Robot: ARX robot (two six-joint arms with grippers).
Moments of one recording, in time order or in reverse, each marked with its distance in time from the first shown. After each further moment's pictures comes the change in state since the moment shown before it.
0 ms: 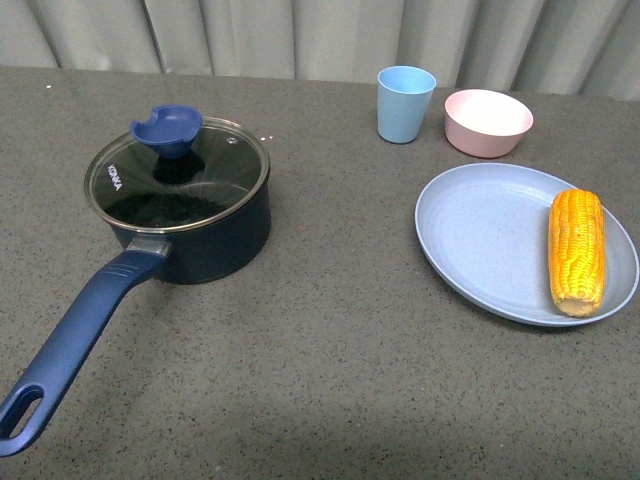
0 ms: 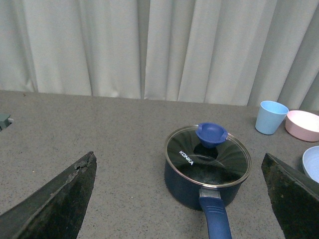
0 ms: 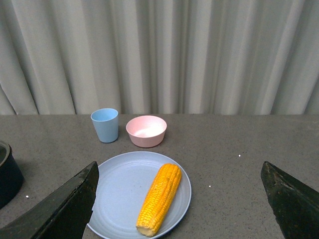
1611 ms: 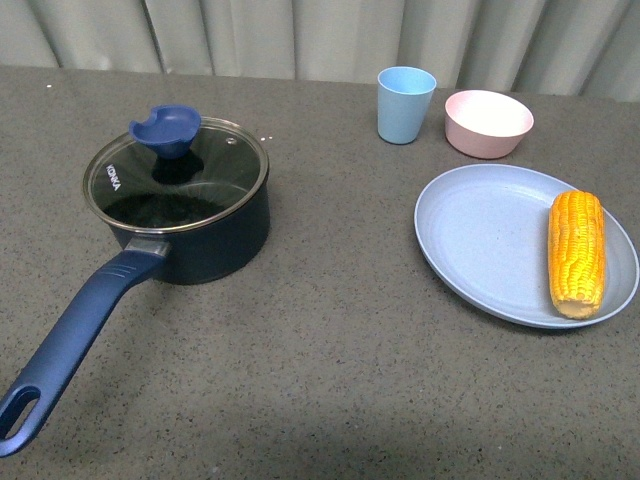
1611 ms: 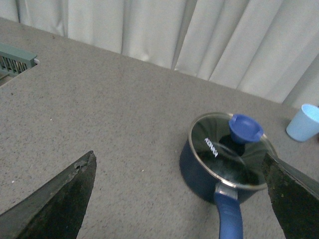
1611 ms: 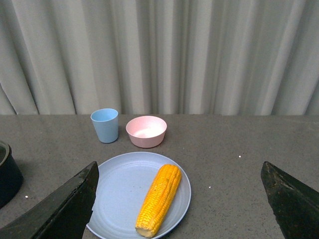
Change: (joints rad) left arm -0.016 0.431 0.067 0.202 -0.177 -0.182; right arm 0.000 0.000 0.000 0.000 0.000 0.000
